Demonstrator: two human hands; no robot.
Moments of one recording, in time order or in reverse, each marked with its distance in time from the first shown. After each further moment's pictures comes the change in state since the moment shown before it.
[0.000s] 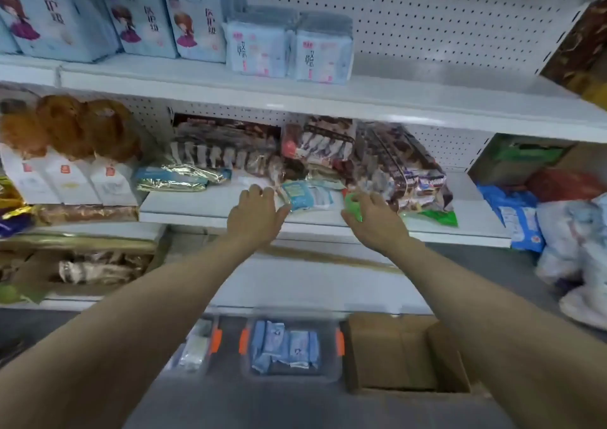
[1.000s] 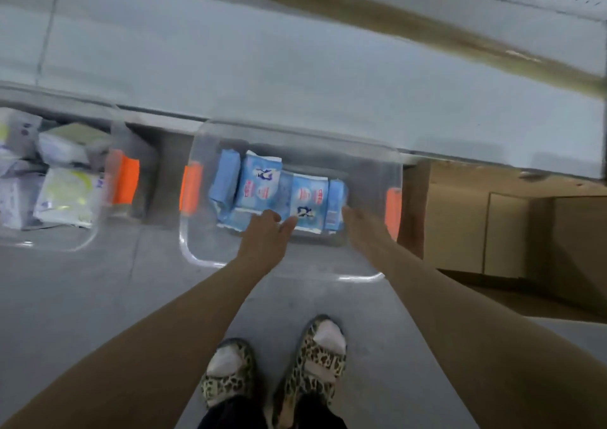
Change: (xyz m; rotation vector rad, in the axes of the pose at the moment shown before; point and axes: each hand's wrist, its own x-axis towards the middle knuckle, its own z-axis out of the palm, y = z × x) left_hand -0.074 -0.161 0.712 -0.472 -0.696 -0.655; right_hand 0.035 0.250 0.684 0.393 -0.761 0.718
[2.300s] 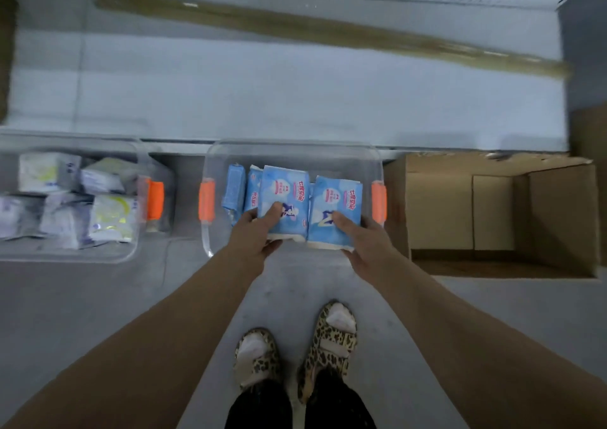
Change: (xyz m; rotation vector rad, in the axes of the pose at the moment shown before) left_hand -0.057 0.026 -0.052 -1.026 -0.040 -0.307; right_hand -0.095 0.007 -0.006 1.137 -0.138 0.027
